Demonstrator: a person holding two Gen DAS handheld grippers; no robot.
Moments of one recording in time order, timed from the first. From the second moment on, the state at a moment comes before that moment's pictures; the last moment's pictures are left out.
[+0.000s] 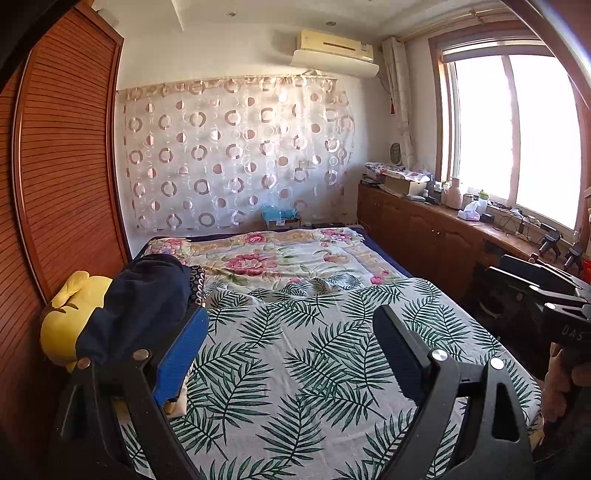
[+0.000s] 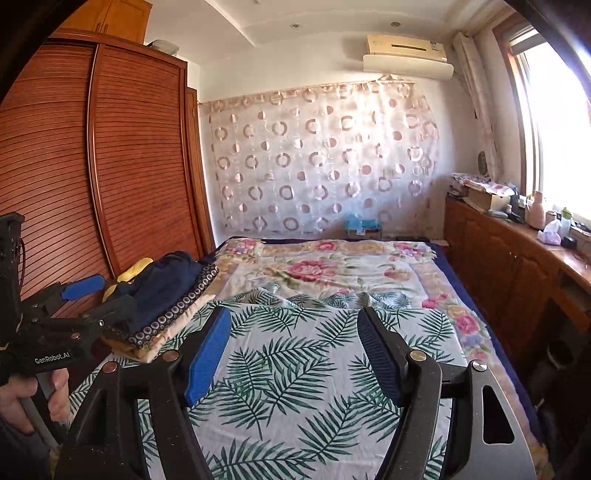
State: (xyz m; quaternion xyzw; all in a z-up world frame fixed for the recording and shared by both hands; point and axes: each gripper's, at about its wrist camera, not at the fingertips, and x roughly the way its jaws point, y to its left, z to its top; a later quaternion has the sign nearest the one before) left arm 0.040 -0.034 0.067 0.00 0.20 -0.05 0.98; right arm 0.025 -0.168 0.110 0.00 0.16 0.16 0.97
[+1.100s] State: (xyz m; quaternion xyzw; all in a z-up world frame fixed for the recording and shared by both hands) left arm 0.032 -0.026 0.066 0.00 0.20 -0.05 0.98; right arm 0.033 -0.187 0.108 0.00 0.16 0.16 0.97
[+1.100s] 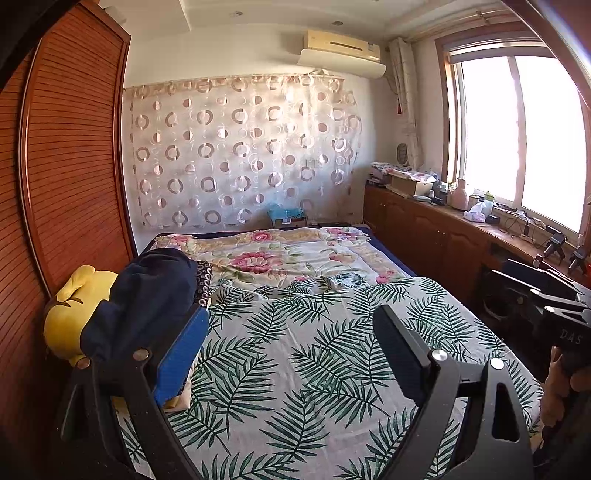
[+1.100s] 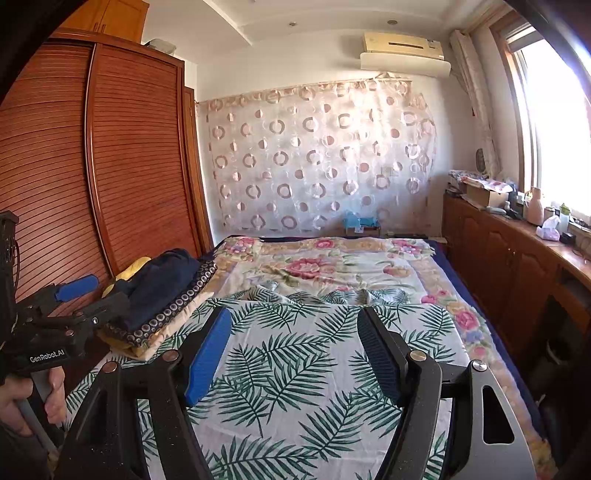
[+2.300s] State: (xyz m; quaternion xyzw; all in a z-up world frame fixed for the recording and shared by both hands) left arm 0.029 -0.021 0.066 0.00 0.20 -0.05 0.98; right arm 0.036 -0.190 0.109 0.00 0.16 0.17 0.97
